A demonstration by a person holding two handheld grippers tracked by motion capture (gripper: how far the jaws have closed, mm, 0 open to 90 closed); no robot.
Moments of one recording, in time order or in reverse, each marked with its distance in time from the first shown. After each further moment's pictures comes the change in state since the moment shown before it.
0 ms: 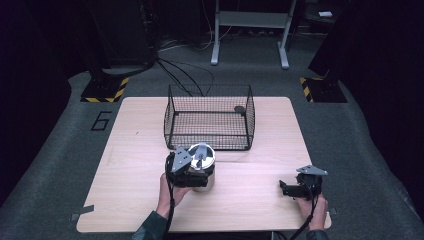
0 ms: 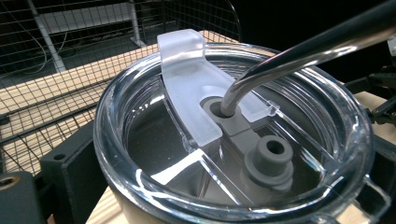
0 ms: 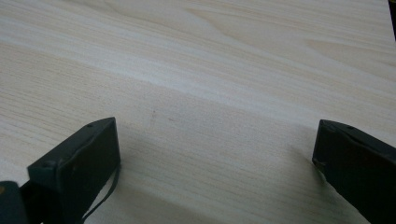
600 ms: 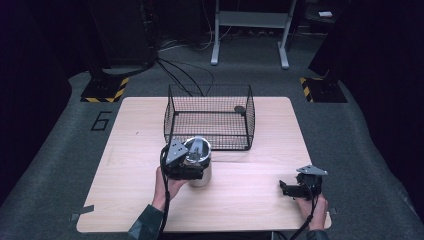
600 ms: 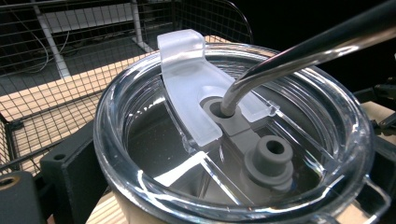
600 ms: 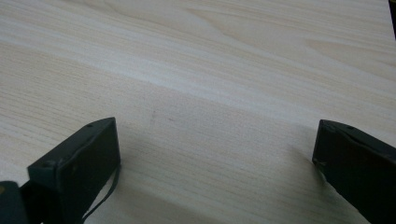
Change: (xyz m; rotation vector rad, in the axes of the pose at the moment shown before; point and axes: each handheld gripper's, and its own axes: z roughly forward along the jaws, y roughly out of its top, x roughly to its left) left arm 0.019 0.015 -0.003 0.003 -0.004 -0.009; right arm 0.000 0.000 0.000 0.000 0.001 0.000
